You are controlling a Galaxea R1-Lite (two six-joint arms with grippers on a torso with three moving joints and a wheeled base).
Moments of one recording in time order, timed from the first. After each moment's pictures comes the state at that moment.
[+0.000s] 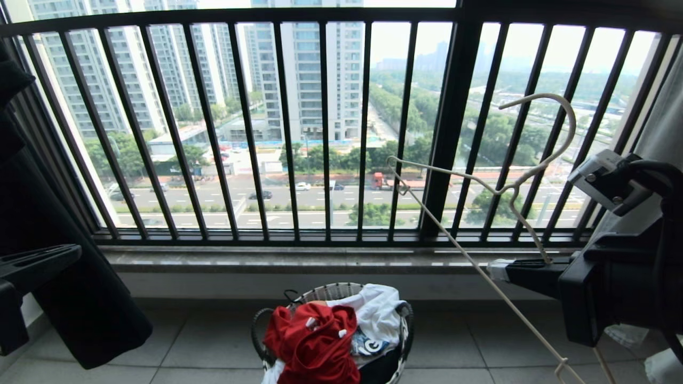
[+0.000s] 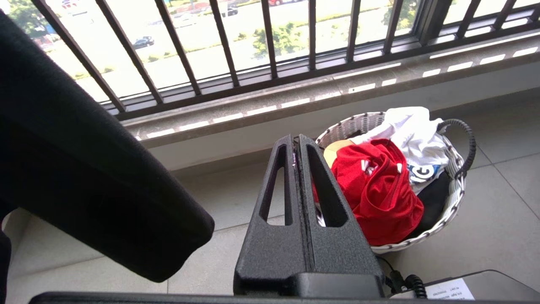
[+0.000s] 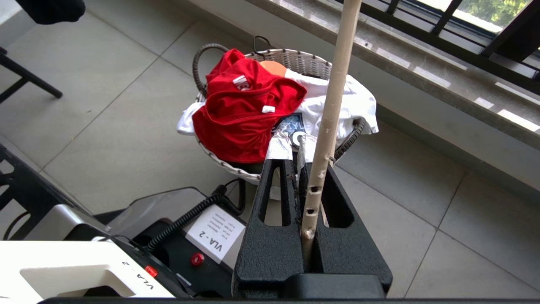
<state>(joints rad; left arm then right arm) -0.12 0.88 -0.72 0.06 -0.08 0.12 0.65 1.24 -0.93 0.16 -0.02 0.09</state>
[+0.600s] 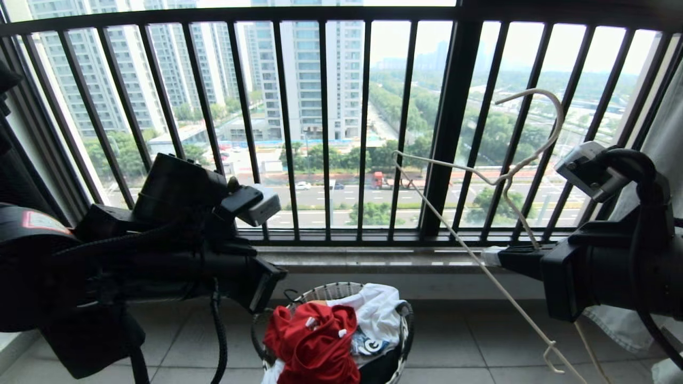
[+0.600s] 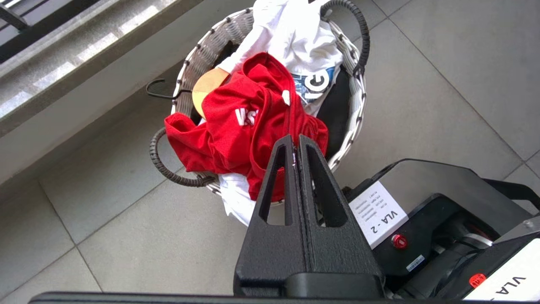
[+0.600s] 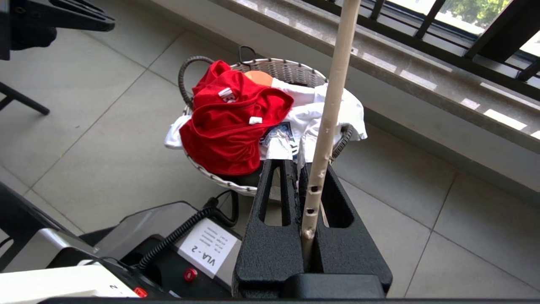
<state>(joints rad) -0.55 1.57 -0.98 0.06 -0.10 0.09 0.60 1.28 -0.94 0.12 -0.02 0.09</state>
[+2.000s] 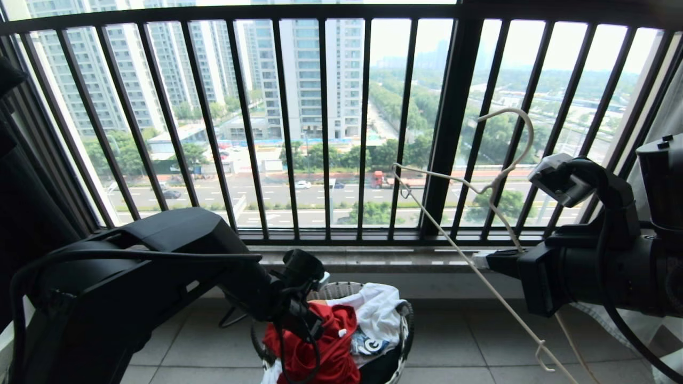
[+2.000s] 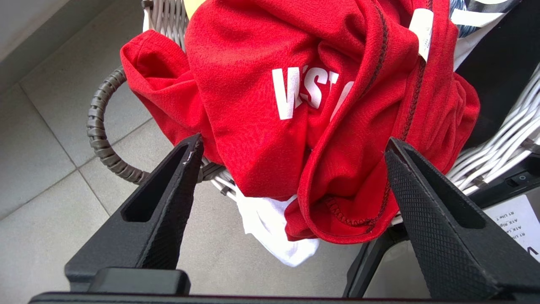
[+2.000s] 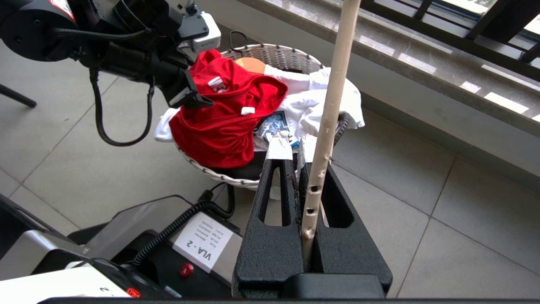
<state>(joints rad) -0.55 2.34 -1.19 -0.11 0.09 0.08 0.58 1.34 -0.94 0.11 -0.02 0.09</state>
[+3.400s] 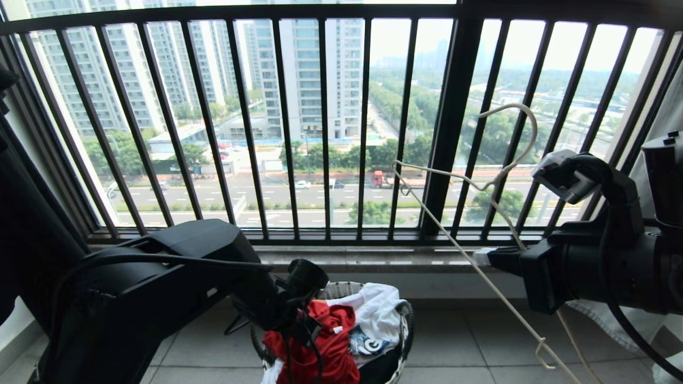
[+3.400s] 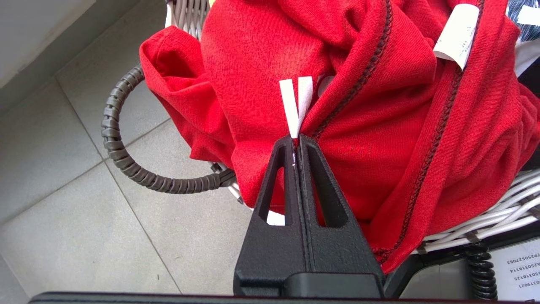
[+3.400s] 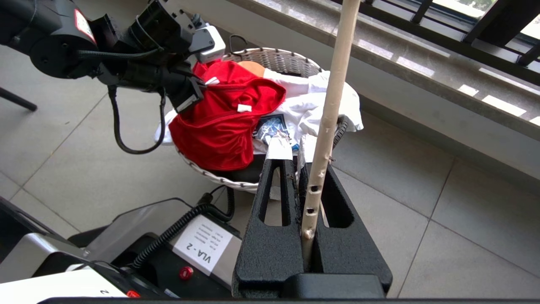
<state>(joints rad) -0.56 2.40 -1.19 -0.17 0.19 0.09 0.57 1.34 -0.95 0.11 -0.02 0.09</state>
